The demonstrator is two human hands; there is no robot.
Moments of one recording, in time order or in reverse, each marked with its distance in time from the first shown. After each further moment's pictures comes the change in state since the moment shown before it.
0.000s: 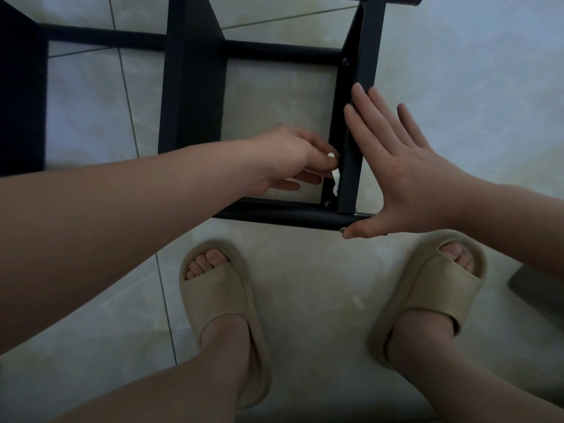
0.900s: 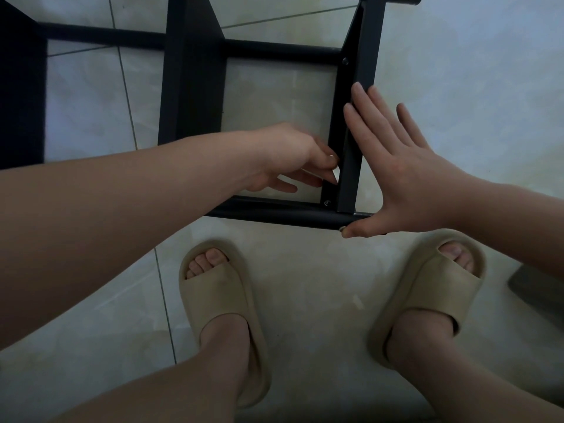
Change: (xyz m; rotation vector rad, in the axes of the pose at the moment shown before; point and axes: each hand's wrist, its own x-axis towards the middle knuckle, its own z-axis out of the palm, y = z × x) left_hand 0.000 0.006 -0.005 0.047 -0.100 -0.051; right_hand 0.001 0.000 -0.001 0.014 -0.004 0.000
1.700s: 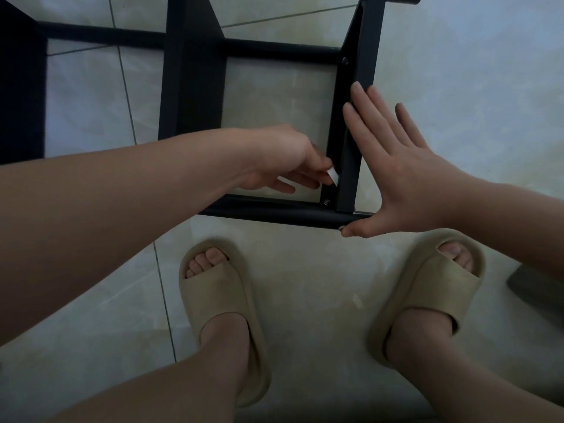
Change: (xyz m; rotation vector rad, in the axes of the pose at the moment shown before) left_hand -0.002 -0.001 -0.004 0.029 -0.032 -0.020; right_hand 0.000 0.000 0.000 -0.009 -0.006 0.003
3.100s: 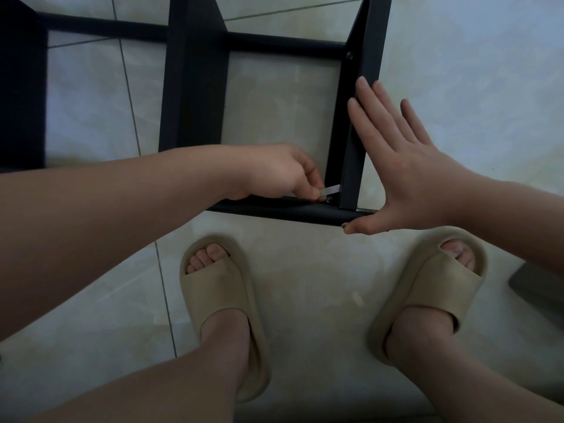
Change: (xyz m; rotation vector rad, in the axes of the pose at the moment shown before) left_hand -0.015 -0.017 0.004 0.358 -0.014 0.079; right_hand 0.001 -0.001 0.000 0.005 -0.007 0.003
